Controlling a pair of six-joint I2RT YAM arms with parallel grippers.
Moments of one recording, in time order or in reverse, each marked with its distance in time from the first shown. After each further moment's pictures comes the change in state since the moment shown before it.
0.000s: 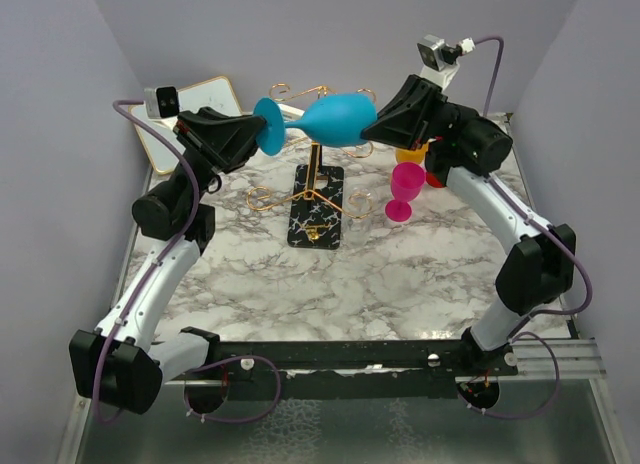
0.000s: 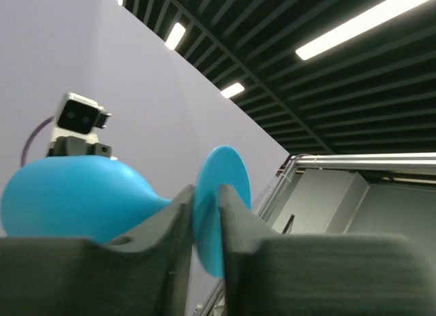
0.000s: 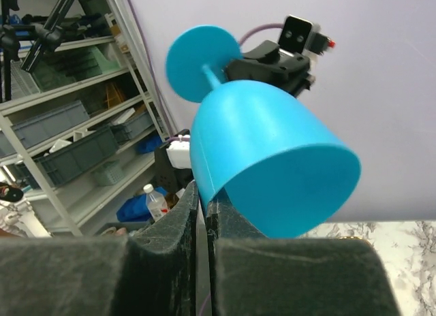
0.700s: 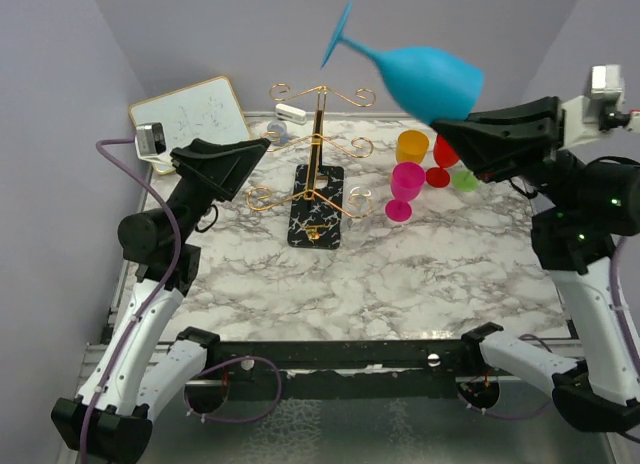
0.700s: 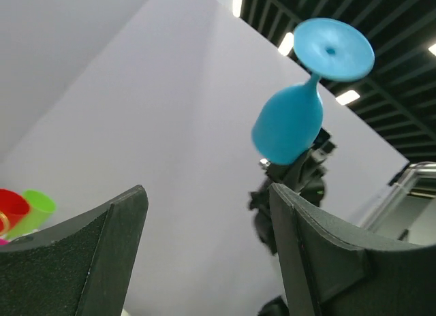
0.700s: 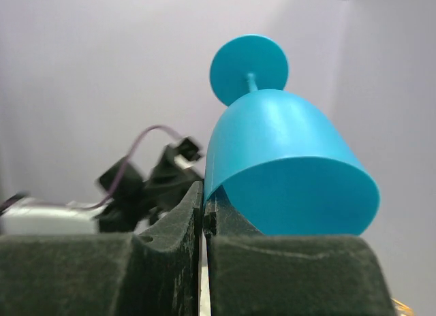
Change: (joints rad) left arm -0.005 -0.291 -0.181 -0.433 -0.069 0.386; right arm 0.006 -0.628 -0.096 -0.967 0.226 -1.027
